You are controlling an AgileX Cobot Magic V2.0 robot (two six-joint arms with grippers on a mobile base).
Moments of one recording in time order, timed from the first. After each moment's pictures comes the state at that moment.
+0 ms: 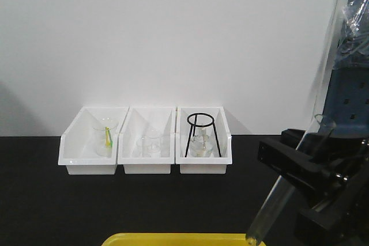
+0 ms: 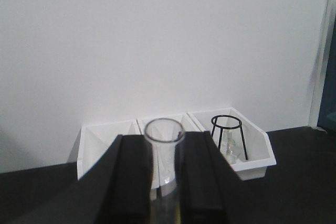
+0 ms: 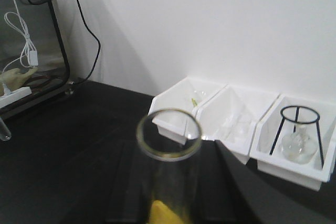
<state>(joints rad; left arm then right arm) -0.22 0.70 -0.70 0.17 0.09 -0.26 0.66 0.85 -0.85 0.02 0.19 0.11</state>
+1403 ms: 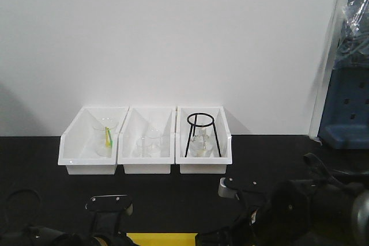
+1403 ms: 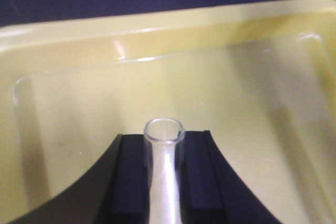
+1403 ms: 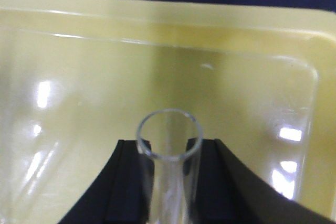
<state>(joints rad) -0.56 1.68 -0.89 -0.29 0.21 -0.24 0.46 1.75 -1.09 0.25 0.58 0.19</state>
